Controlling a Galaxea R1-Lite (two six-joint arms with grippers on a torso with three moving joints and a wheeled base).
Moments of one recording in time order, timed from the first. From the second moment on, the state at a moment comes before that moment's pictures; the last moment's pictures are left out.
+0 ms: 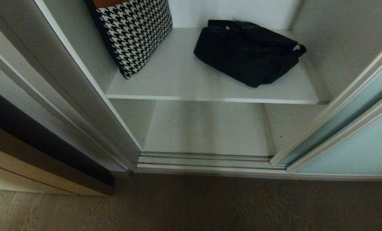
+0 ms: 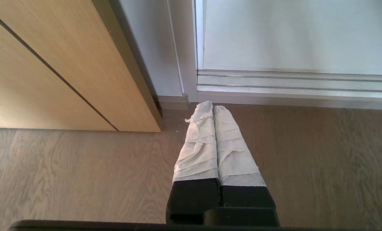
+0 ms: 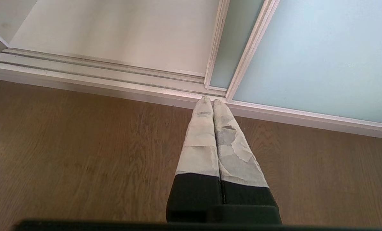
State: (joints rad) left arm 0.01 0.00 0.00 0.00 -0.01 0.04; right arm 0.00 0.00 0.00 0.00 0.02 -0.05
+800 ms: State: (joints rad) left arm 0.01 0.00 0.00 0.00 0.00 0.02; right arm 0.00 0.00 0.00 0.00 0.02 -0.05
